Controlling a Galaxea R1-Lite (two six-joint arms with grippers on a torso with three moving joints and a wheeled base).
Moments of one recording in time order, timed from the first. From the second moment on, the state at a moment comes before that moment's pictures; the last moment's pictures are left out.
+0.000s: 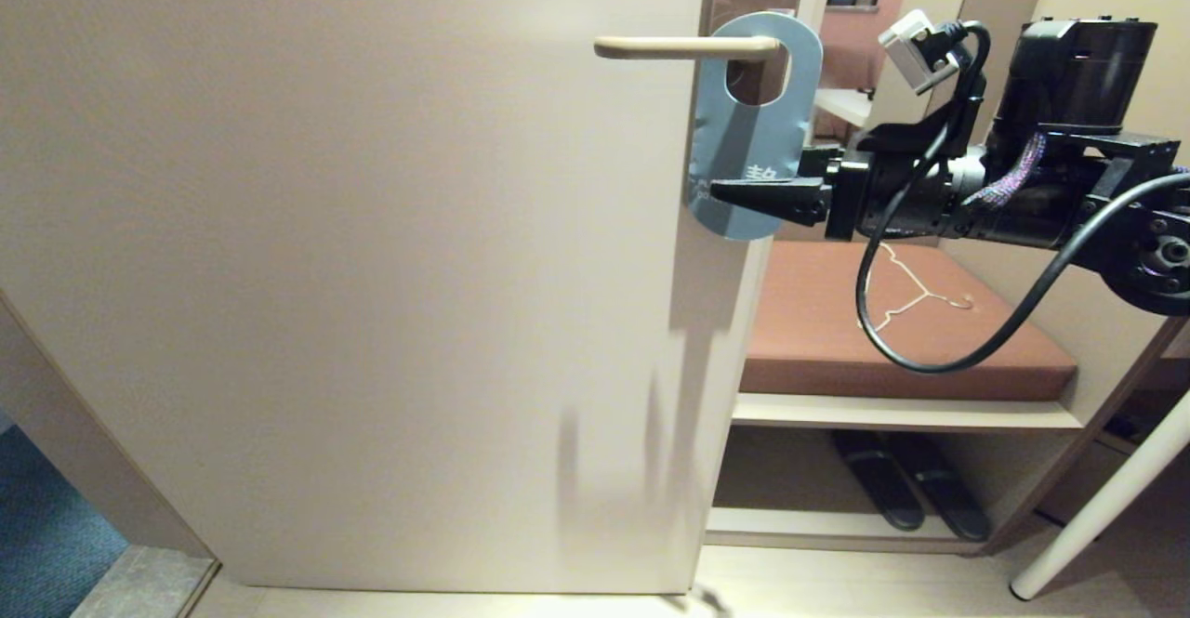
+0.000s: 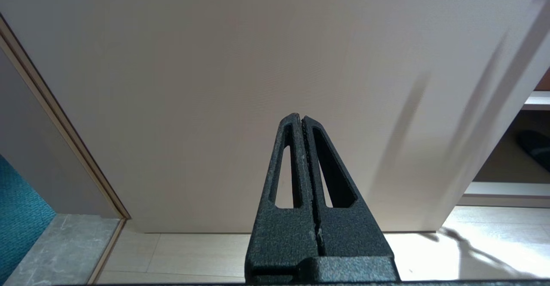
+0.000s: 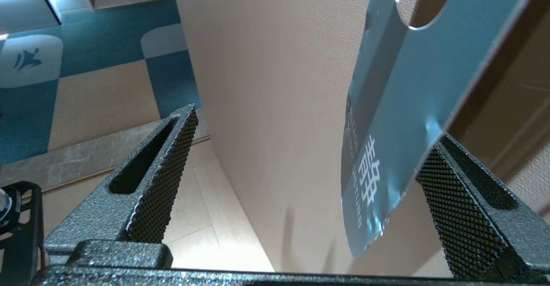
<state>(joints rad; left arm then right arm) 0.00 0.00 0.00 0.00 0.01 -0.01 0.31 1.76 -1.29 -0.40 0.72 -0.02</state>
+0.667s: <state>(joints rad) 0.00 0.00 0.00 0.00 0.01 -0.01 0.33 1.79 -1.30 -0.45 0.72 -0.02</state>
